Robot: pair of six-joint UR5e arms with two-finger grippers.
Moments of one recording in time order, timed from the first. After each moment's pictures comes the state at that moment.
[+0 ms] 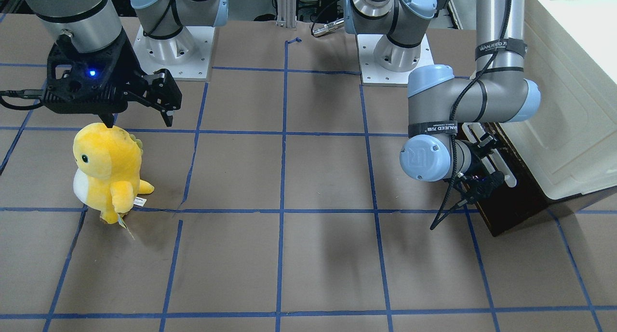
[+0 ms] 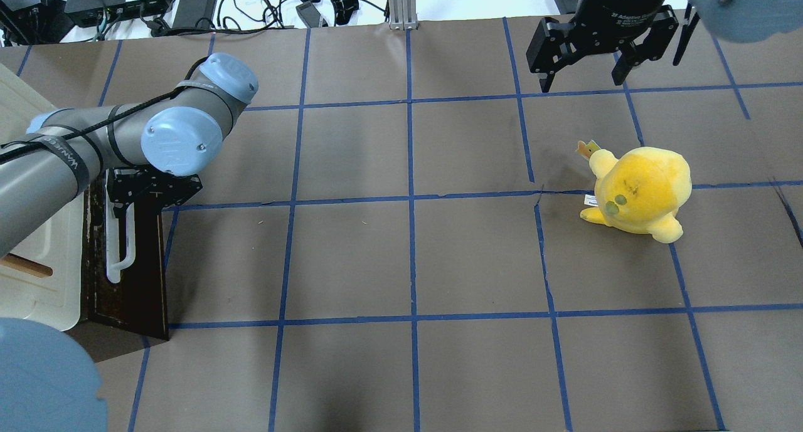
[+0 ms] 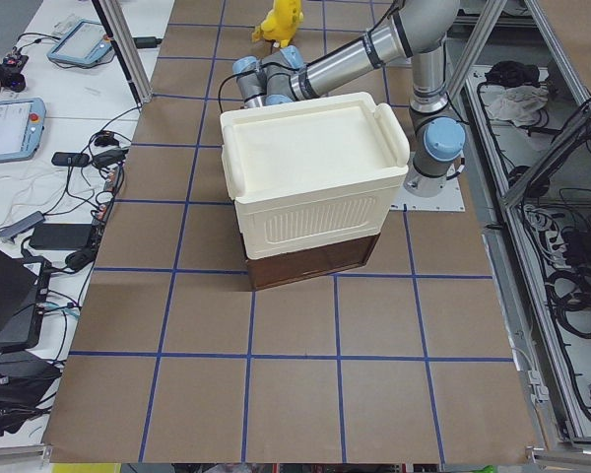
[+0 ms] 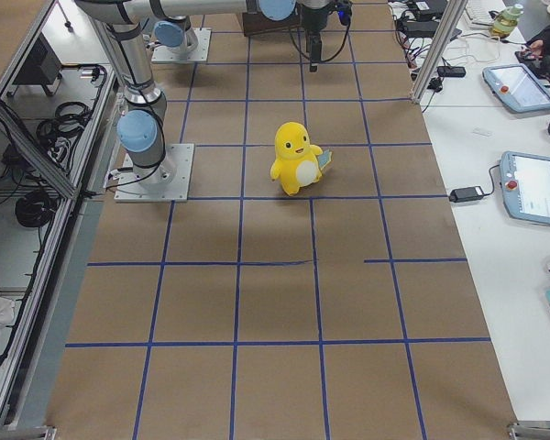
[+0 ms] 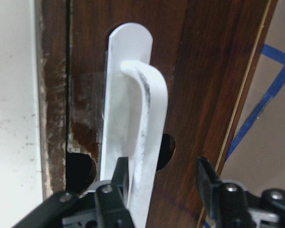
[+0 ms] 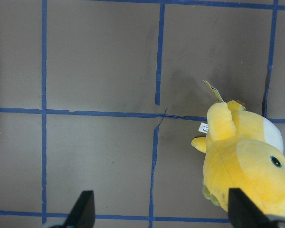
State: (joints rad) left arm -1.53 -1.94 -1.78 -1.51 2.40 -0.68; right arm 1.60 -1.48 1.44 -1.57 -1.58 -0.02
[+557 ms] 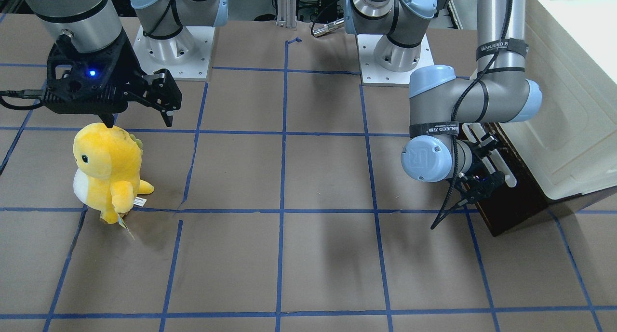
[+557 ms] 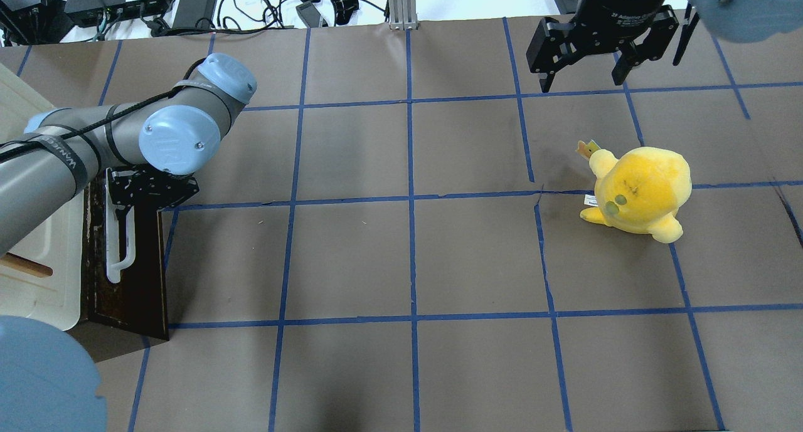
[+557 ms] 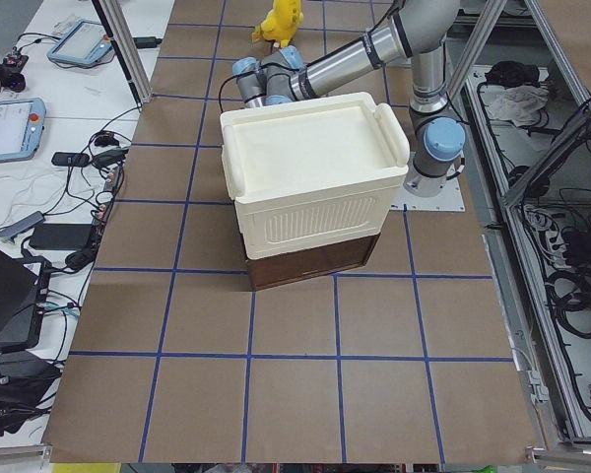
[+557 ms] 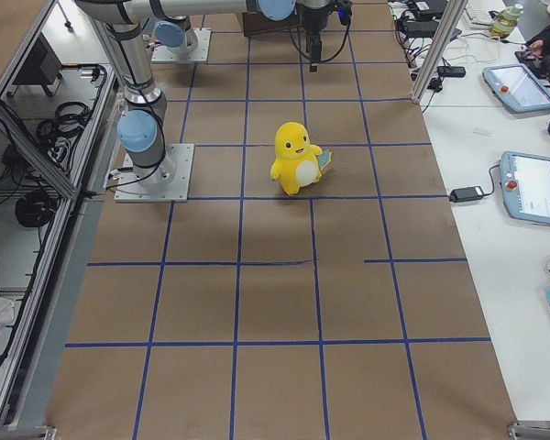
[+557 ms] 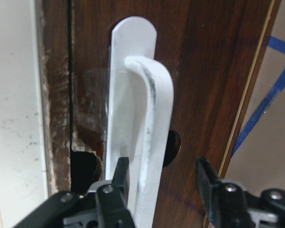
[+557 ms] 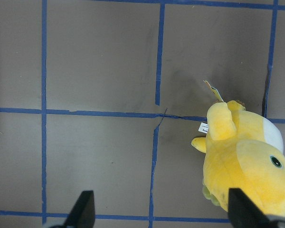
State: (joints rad) left arm -1.53 -1.94 -1.77 -1.52 2.40 -0.68; right arm 1.60 -1.48 1.44 -1.57 -1.58 -0.02
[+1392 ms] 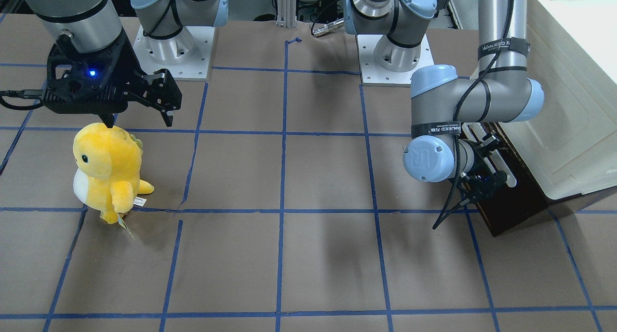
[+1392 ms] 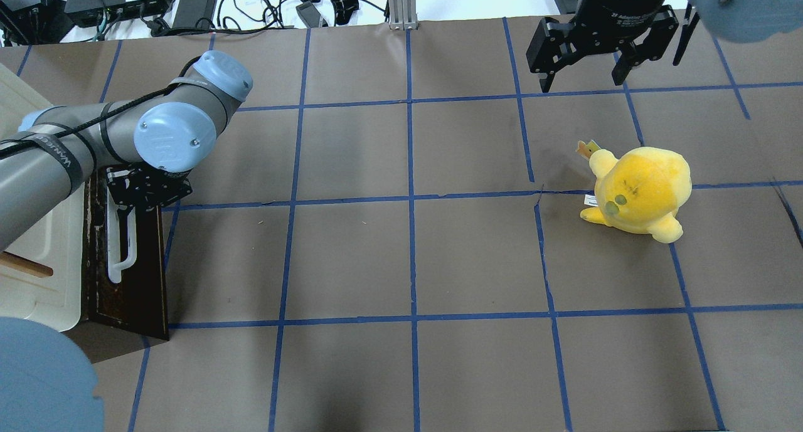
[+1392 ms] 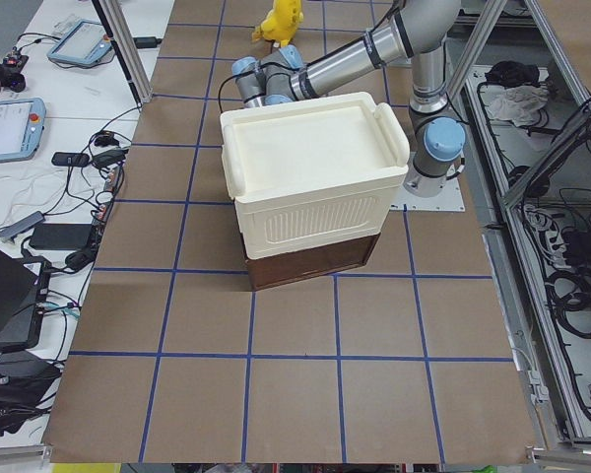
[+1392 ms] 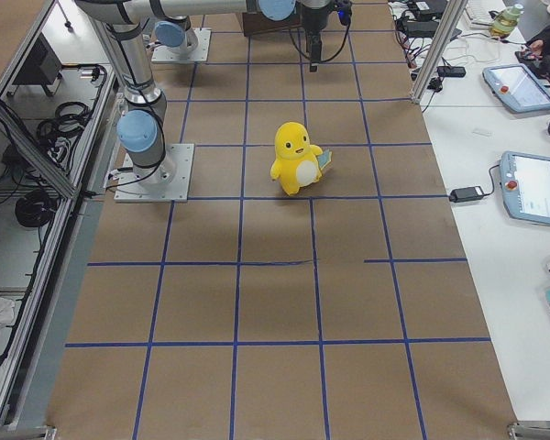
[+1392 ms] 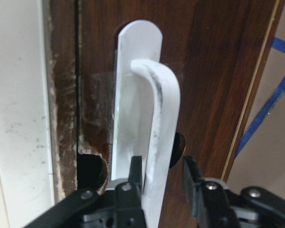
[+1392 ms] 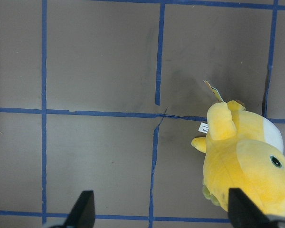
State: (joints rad) left arm -1.52 -1.93 -1.77 -1.53 2.40 -0.68; right arm 1.60 -1.48 1.44 -1.57 -1.58 -0.02
